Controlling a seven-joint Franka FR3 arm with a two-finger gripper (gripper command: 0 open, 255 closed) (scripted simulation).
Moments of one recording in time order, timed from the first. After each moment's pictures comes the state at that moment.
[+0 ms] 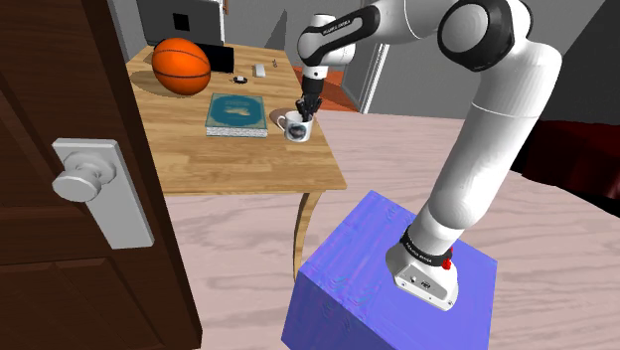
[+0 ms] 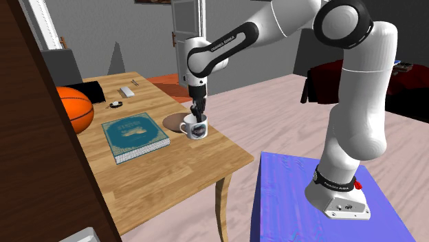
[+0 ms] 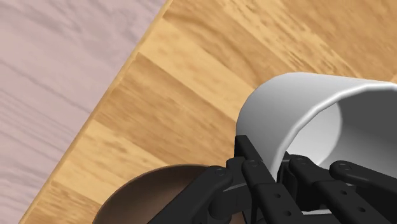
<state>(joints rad) -0.09 0.15 -0.16 -1.97 0.08 2.05 -0.23</state>
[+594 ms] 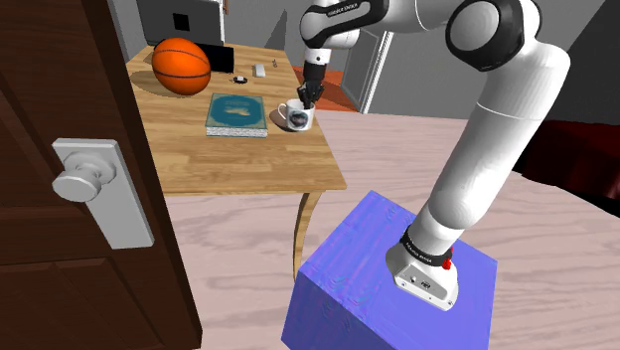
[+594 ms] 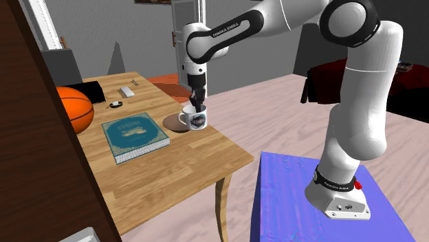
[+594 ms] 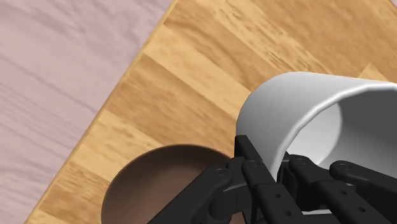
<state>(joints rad) -0.09 0.11 -0.16 -1.90 0.07 1.93 -0.21</state>
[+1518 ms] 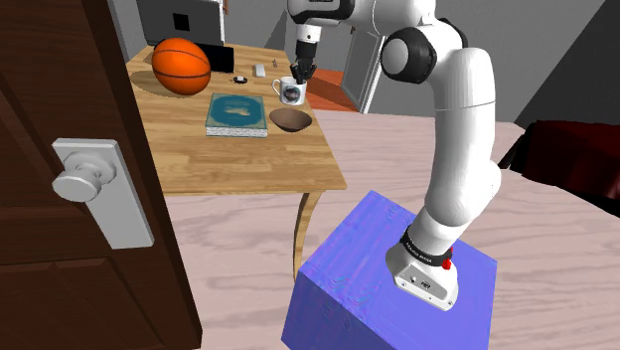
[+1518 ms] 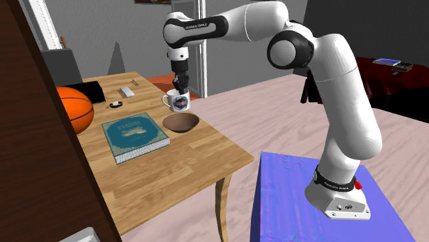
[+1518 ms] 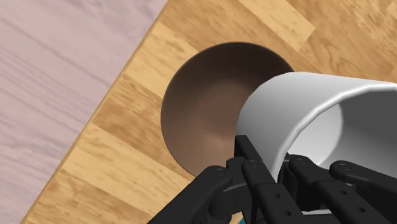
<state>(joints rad) -0.19 0.53 -0.18 -1.20 0.13 1.65 -0.30</state>
